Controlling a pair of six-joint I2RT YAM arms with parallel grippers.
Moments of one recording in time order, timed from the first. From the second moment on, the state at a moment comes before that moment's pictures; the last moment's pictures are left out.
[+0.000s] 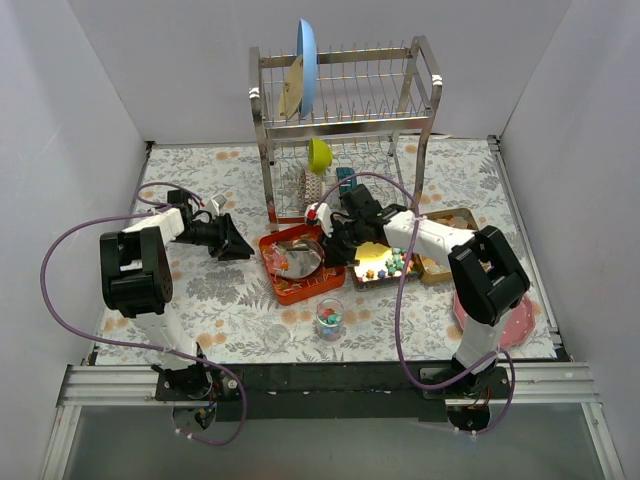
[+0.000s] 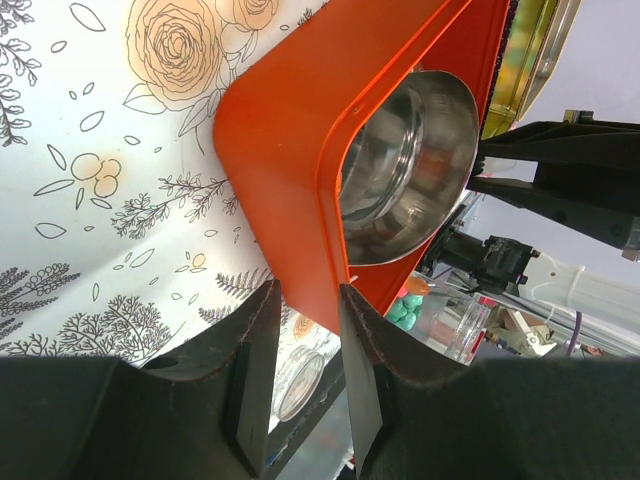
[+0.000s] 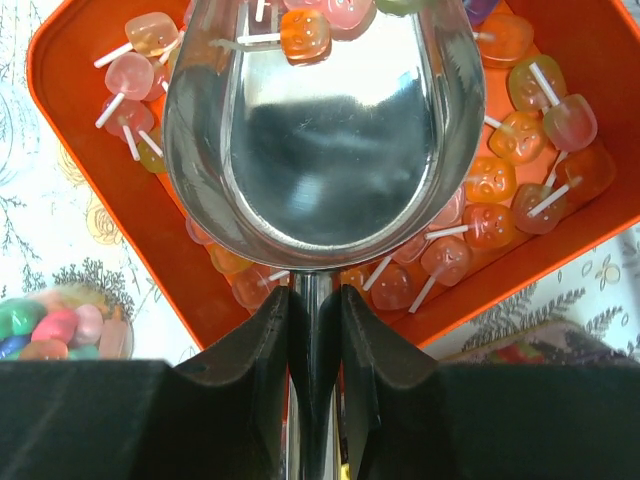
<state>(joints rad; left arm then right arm) 0.13 1.80 1.08 -0.65 0.94 -0.12 0.68 1.80 1.21 -0.38 -0.57 -0.43</state>
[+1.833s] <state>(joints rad) 0.20 1.89 1.18 -0.70 0.99 -0.04 0.60 1.35 0.94 -0.17 -0.67 -0.37</state>
